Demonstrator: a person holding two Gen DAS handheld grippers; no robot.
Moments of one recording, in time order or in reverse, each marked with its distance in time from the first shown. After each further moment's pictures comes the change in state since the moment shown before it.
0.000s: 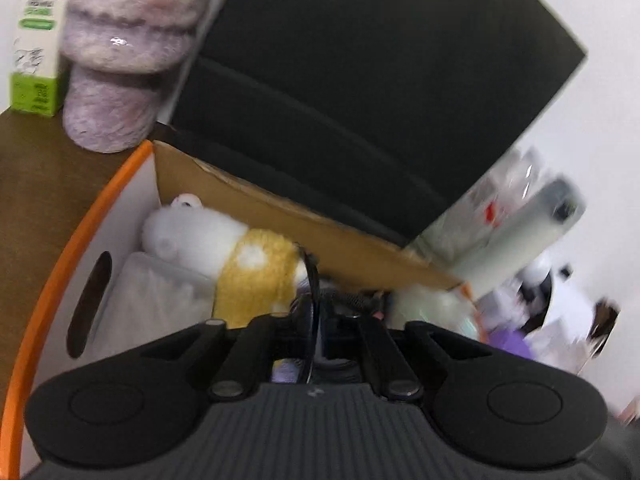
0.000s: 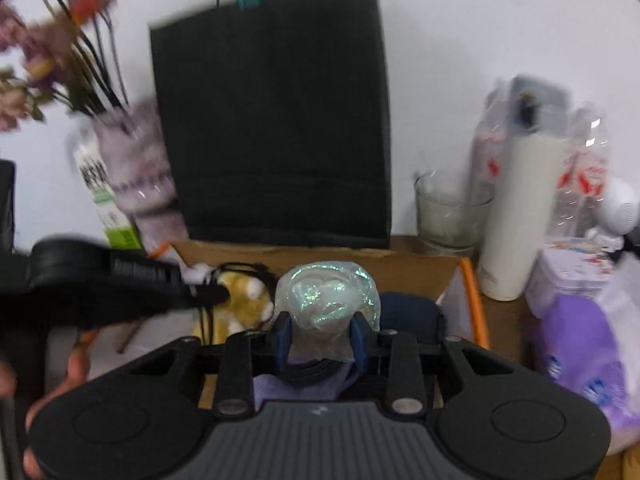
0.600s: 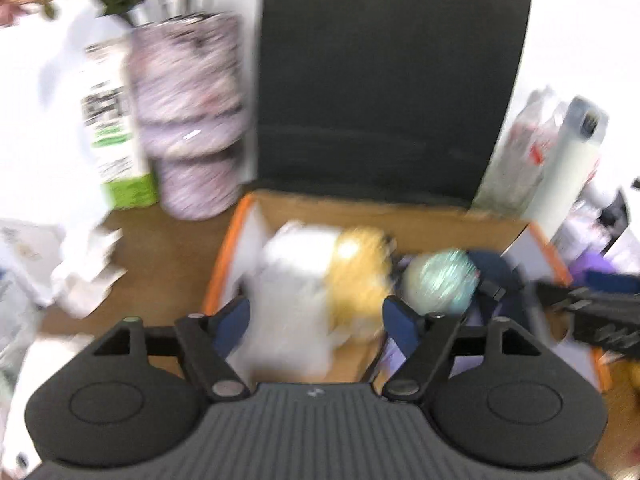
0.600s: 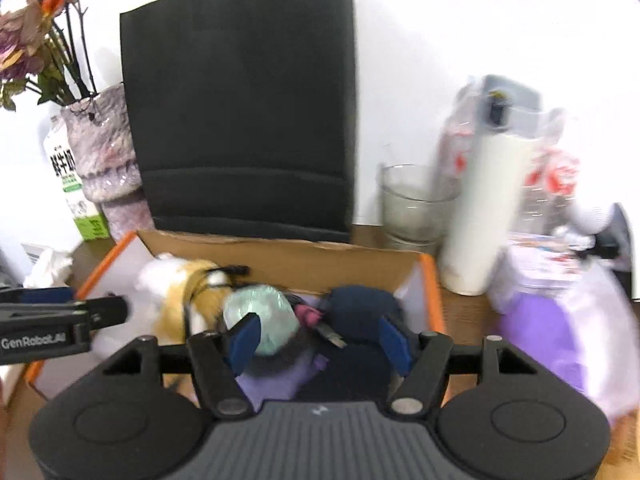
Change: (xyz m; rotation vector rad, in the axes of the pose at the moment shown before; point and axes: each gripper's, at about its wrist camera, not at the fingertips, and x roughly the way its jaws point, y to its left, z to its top) left arm -0.077 -0.026 -0.035 0.271 -0.071 0.357; right arm -0.048 -0.013 -0.009 -0.027 0.002 -0.162
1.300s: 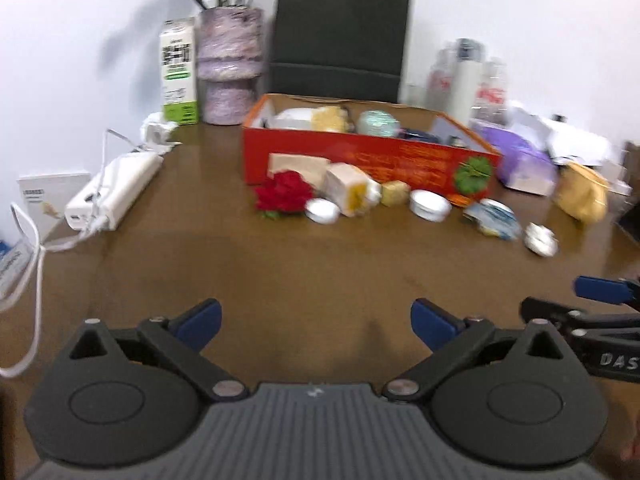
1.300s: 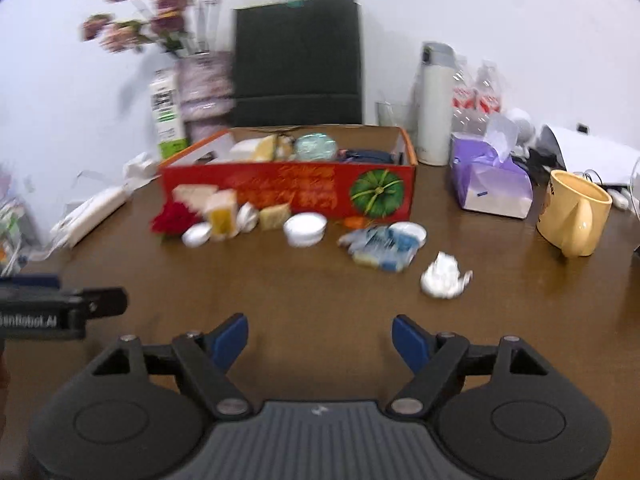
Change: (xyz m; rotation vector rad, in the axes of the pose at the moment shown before) left arm -0.171 0.019 -0.261 0.042 -0.124 -0.105; right arm -0.187 0.040 -0.273 -0.038 -0.107 0.051
